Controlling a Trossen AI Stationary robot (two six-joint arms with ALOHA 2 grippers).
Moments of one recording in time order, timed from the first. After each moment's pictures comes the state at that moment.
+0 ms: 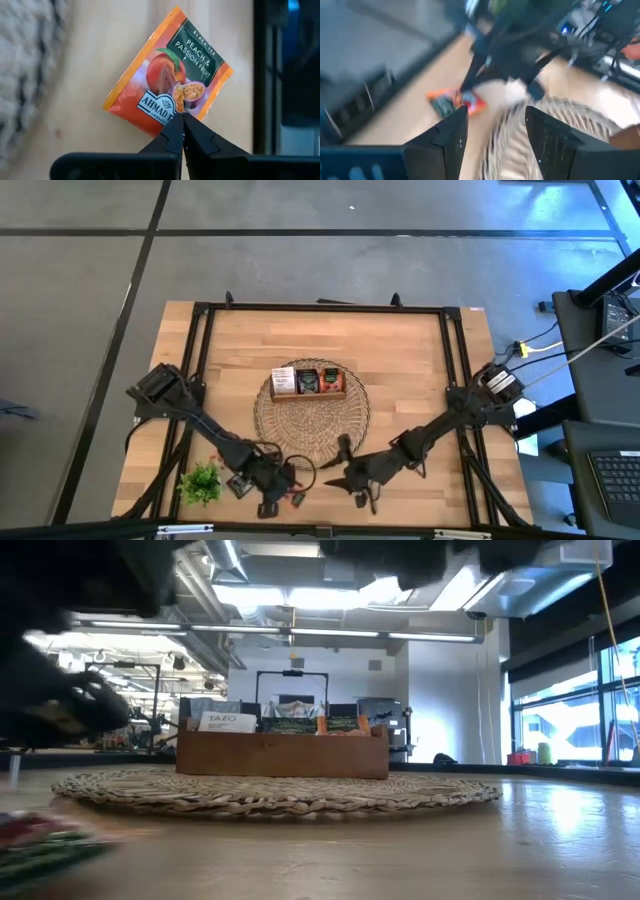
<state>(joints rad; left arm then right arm) -0.65 1.90 1.04 -0.18 0.01 -0.77 0.60 1.86 0.97 0.52 0.37 -0.16</state>
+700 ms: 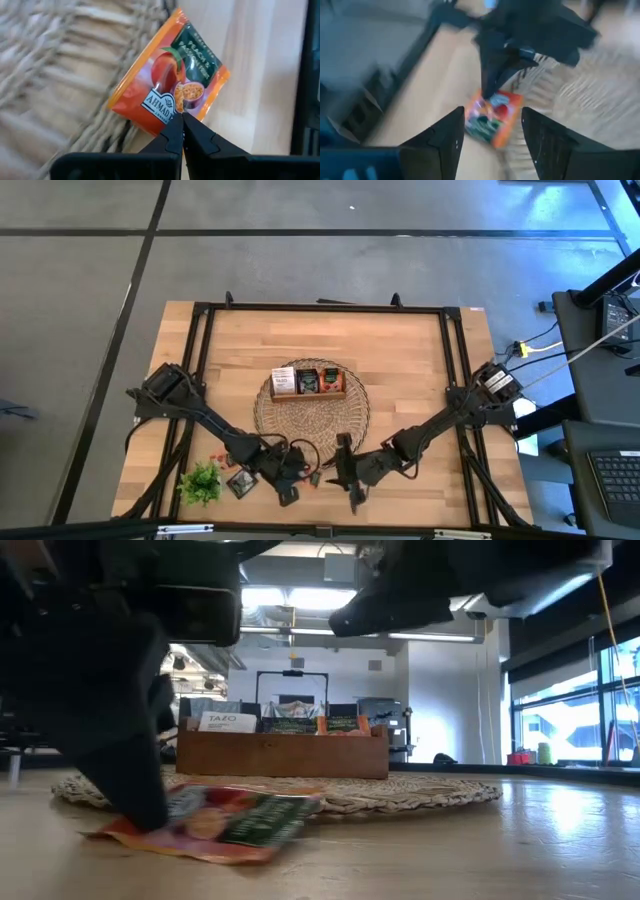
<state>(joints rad) -0.59 1.92 1.04 -0.07 -0.18 -0.95 0.57 1.87 1.07 0.21 0.33 0.11</state>
